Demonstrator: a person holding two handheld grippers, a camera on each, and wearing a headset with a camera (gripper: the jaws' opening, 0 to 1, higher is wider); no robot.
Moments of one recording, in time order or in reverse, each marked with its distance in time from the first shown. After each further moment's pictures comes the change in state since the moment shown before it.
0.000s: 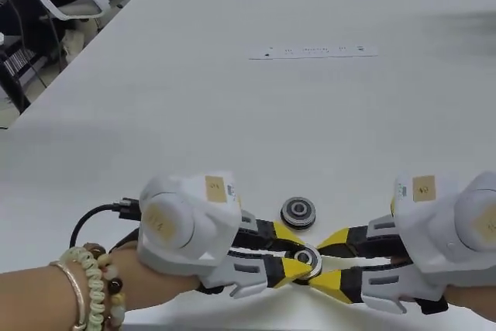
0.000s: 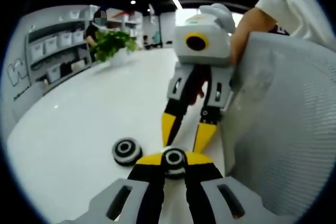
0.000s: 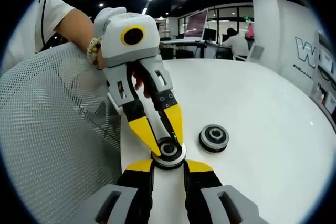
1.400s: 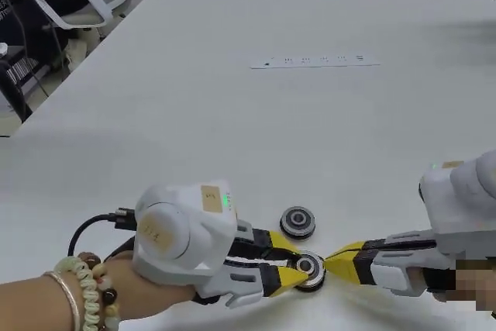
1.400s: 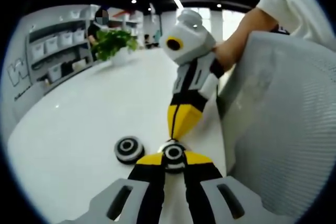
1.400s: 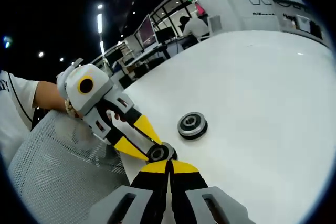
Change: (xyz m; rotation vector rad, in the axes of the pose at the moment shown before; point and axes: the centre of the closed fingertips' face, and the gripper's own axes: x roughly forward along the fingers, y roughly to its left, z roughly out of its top) left arm -0.002 0.001 -0.003 0.002 0.009 0.011; right arm -0.014 -0.016 0.002 0.532 -0.098 0.013
